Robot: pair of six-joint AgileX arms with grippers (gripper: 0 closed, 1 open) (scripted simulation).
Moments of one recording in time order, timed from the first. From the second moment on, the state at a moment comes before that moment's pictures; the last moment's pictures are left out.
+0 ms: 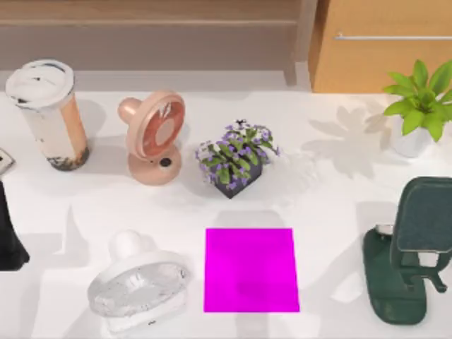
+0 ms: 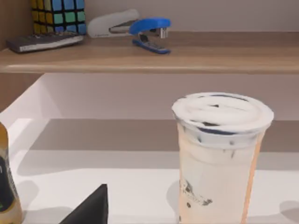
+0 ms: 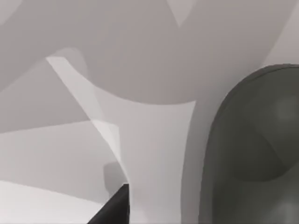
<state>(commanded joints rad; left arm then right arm) 0.00 0.00 0.00 0.00 0.00 0.00 -0.27 1.67 0.76 -0.66 0.00 -1.68</state>
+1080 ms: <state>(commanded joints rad) 0.00 0.00 0.00 0.00 0.00 0.00 -0.27 1.62 0.82 -0.77 0.01 -1.67</state>
